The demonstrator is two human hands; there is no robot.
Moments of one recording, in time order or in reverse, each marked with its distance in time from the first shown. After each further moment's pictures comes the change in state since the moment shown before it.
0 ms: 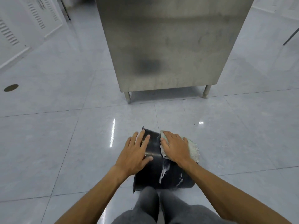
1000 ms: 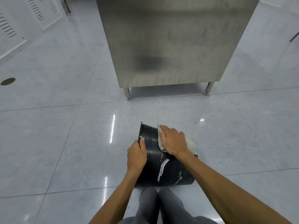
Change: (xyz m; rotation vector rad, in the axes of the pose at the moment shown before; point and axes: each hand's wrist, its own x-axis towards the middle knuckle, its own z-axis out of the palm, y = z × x) left_hand 0.027 0.035 0.033 -0.811 0.249 -0.793; right_hand 0.028 -0.003 0.001 -0.026 -0.040 -0.070
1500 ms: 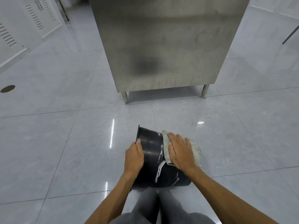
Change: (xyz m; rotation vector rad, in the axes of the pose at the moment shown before) left_hand -0.007 0.004 -0.004 -0.075 -0.023 0.068; right_hand -0.051 0.037 0.006 0.090 0.175 -0.017
